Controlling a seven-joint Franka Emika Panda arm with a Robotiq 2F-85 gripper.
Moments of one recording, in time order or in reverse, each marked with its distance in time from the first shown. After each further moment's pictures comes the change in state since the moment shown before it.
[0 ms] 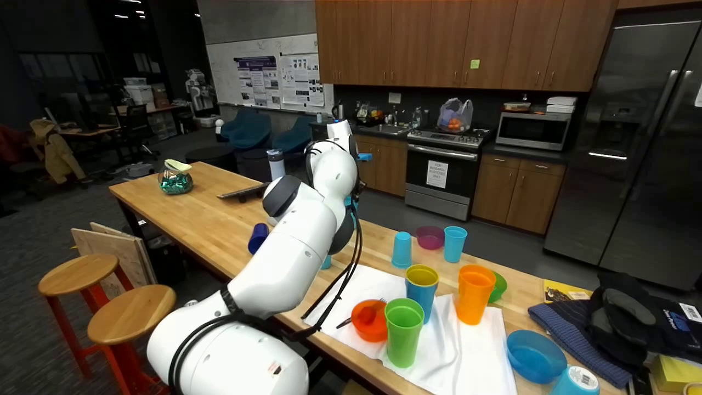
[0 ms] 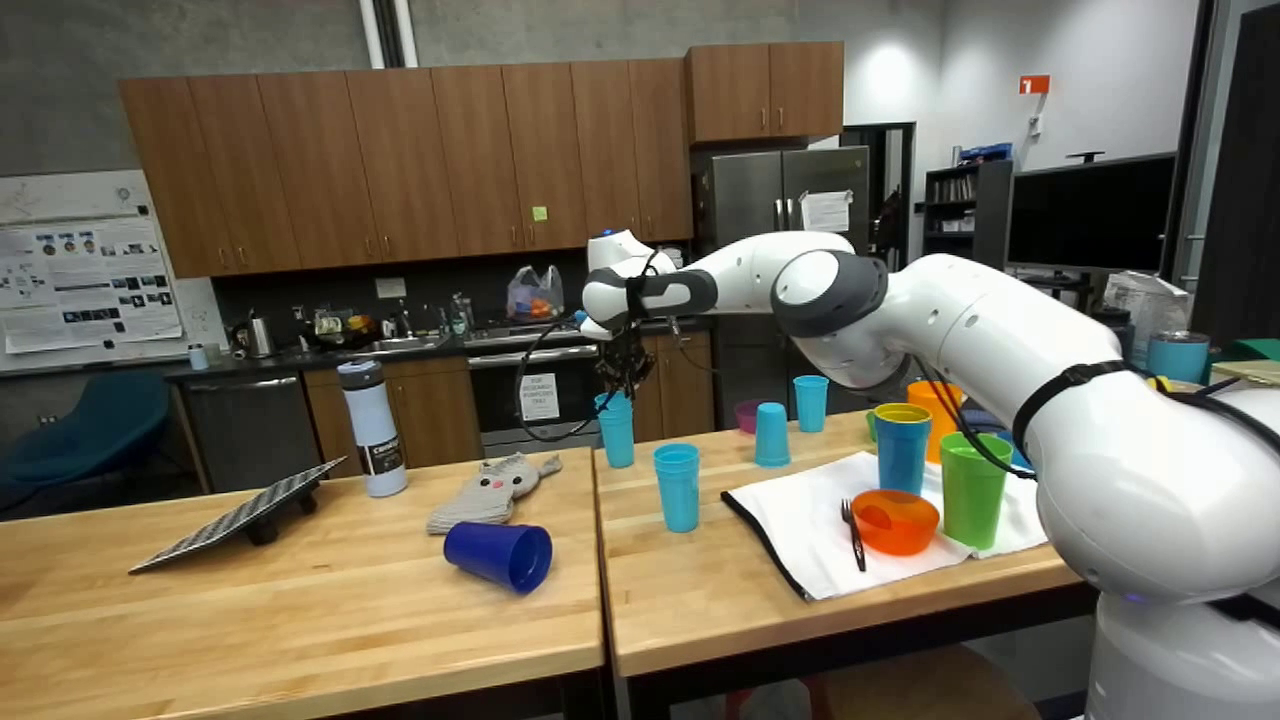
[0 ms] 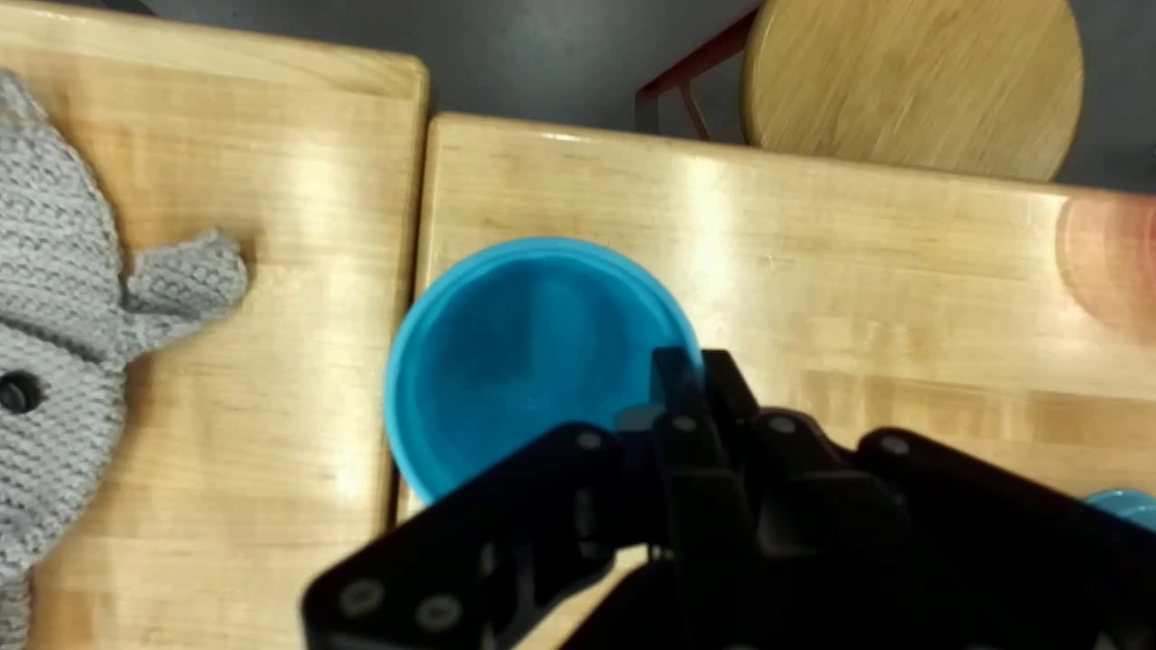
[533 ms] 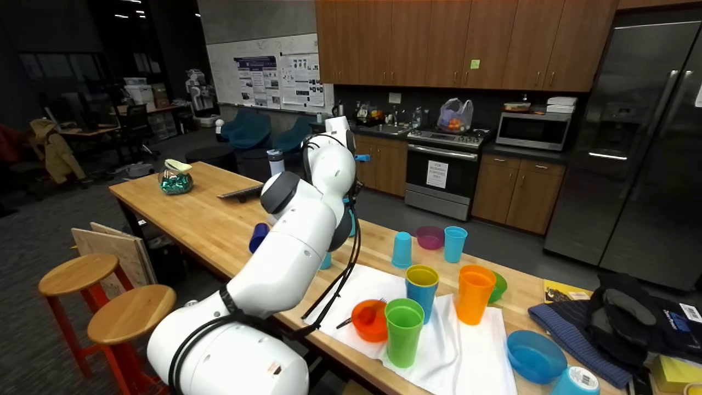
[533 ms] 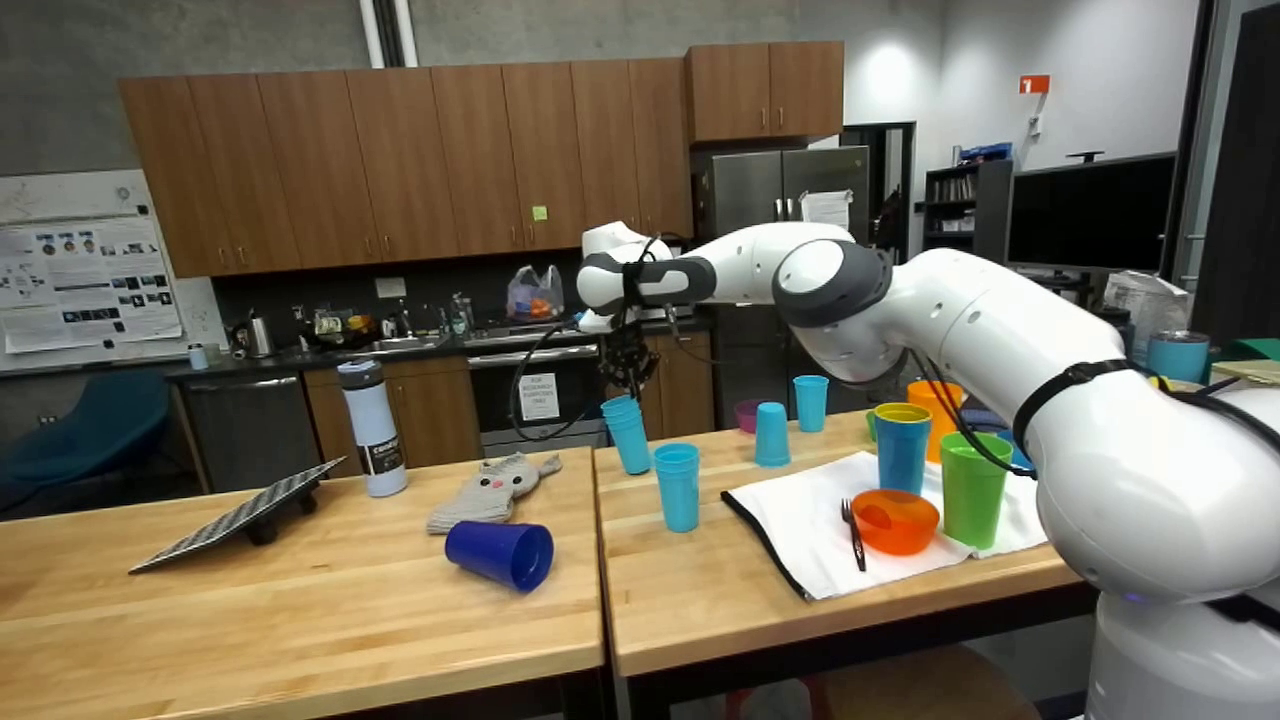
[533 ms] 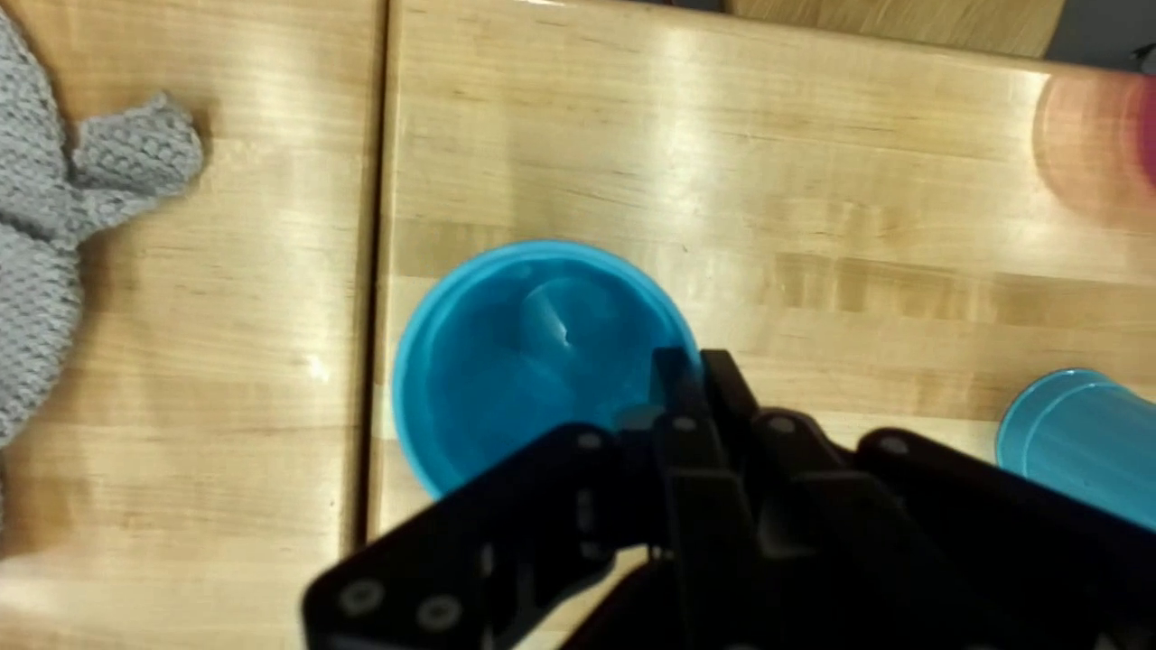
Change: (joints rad) arm -0.001 -0.022 0.042 -0.001 -0.001 -0.160 0.000
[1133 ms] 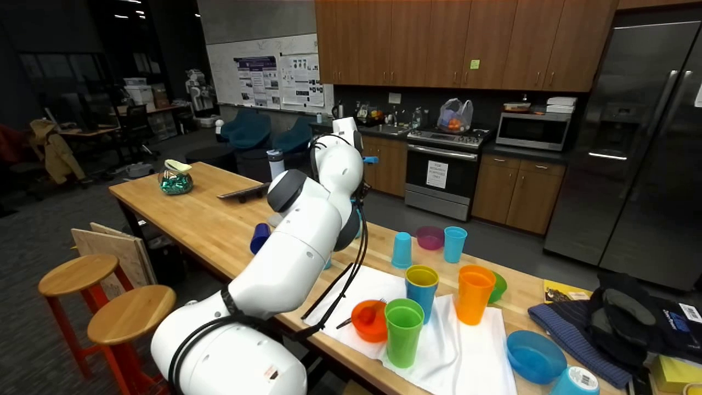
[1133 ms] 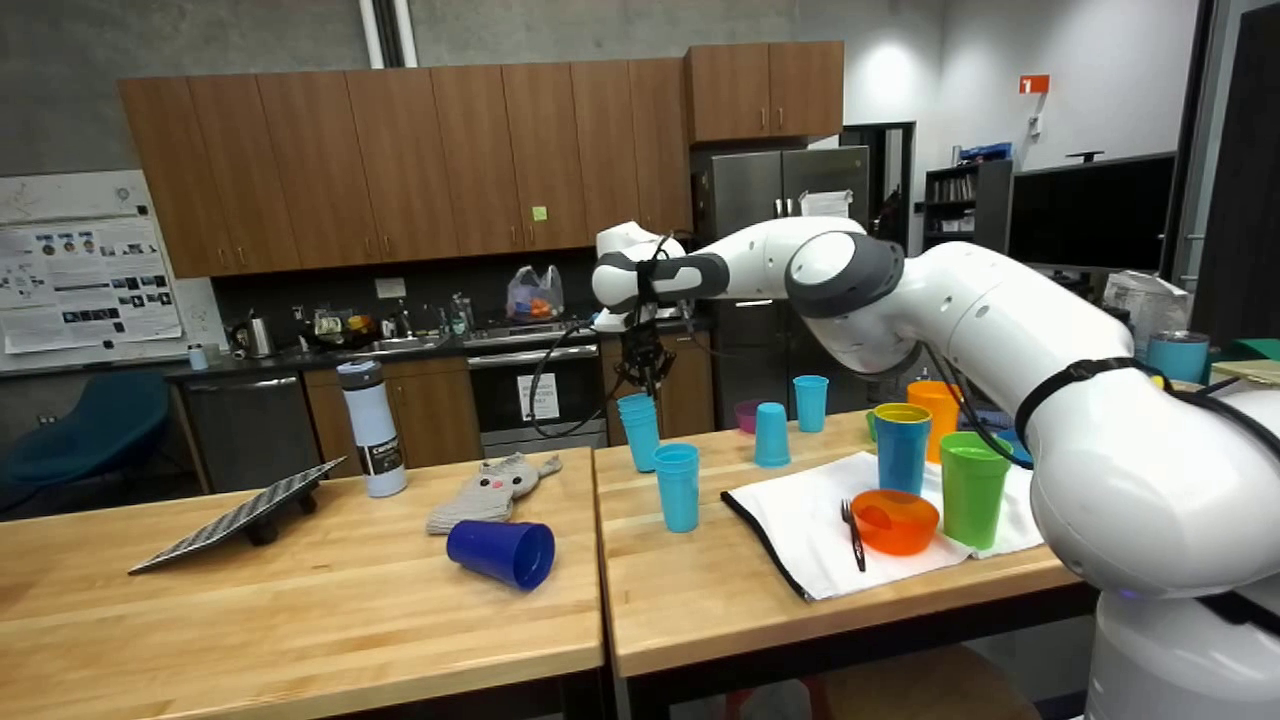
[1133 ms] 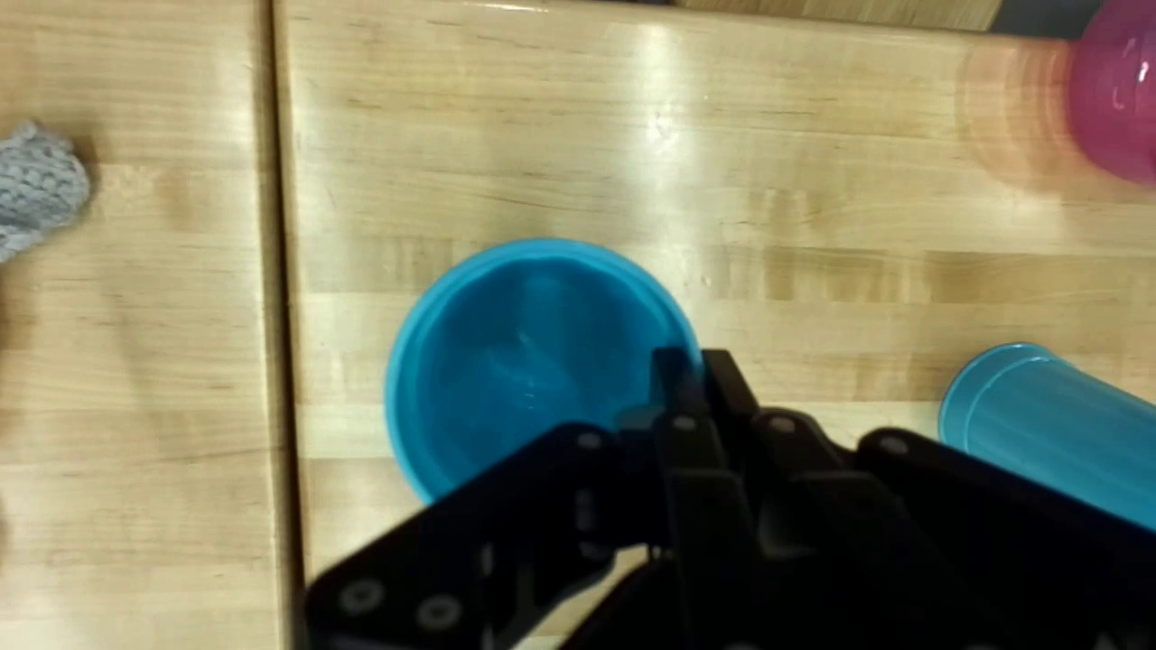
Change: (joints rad) arm -0.063 -0.025 0.002 -0.061 -0.001 -0.009 0.037
